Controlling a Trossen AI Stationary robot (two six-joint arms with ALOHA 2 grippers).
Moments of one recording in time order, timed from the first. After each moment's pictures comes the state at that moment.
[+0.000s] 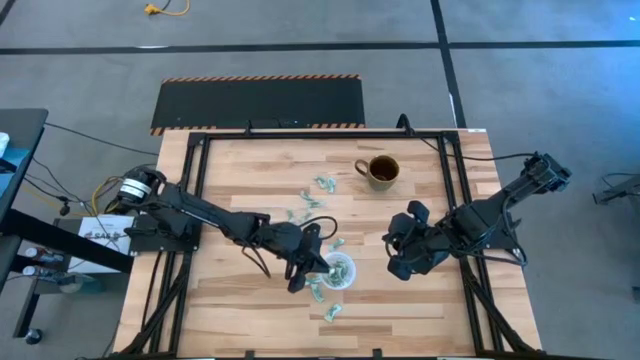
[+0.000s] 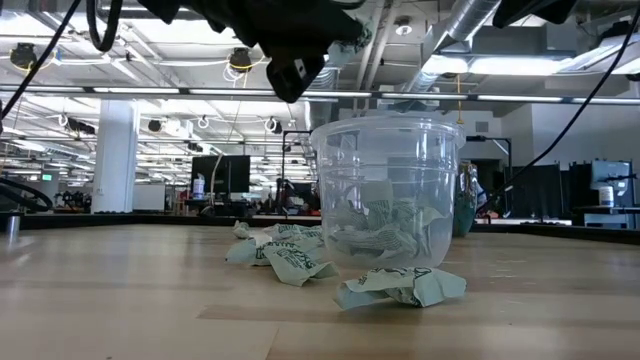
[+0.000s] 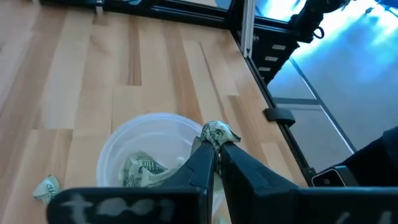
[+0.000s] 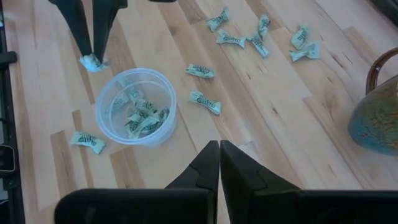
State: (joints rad) left arm -0.25 1.65 1.00 0.20 0.13 -0.26; right arm 0.57 1.30 1.20 -0.98 0.51 0.81
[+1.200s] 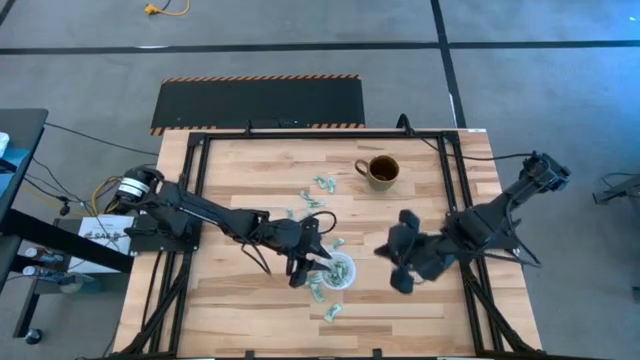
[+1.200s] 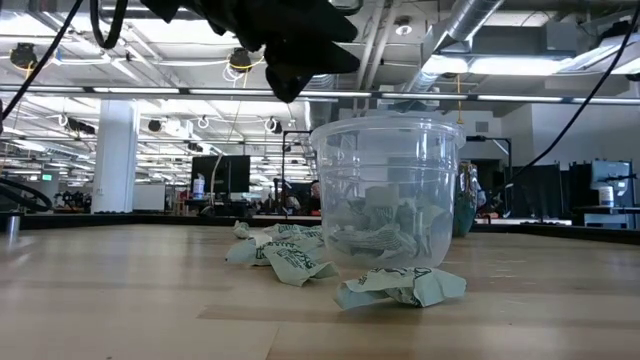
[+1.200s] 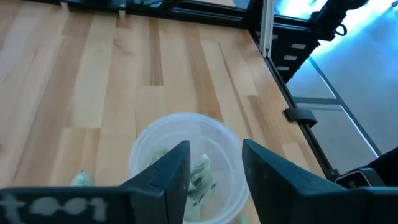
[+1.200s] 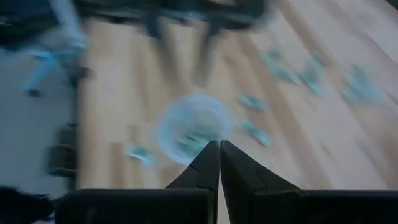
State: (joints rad) left arm -0.22 1.63 1.00 0.16 0.08 -0.23; right arm 0.63 1.30 1.20 -0.75 0.49 0.66
